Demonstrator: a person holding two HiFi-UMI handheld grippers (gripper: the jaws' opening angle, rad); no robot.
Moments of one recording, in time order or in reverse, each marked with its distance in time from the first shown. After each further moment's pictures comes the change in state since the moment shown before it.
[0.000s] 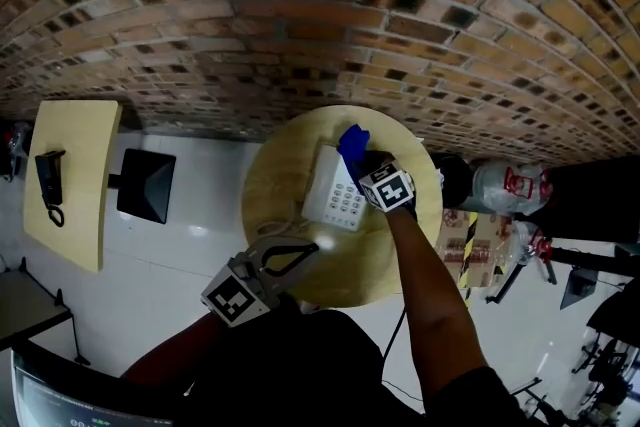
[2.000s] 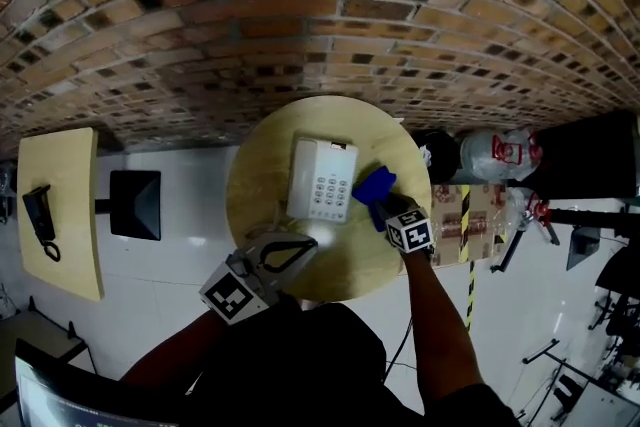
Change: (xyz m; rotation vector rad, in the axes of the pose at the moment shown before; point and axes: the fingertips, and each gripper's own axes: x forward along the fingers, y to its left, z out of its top) left arm 0.025 -0.004 -0.005 -0.016 0.020 -0.124; right arm -0.071 0.009 -0.167 0.324 0.007 -0.103
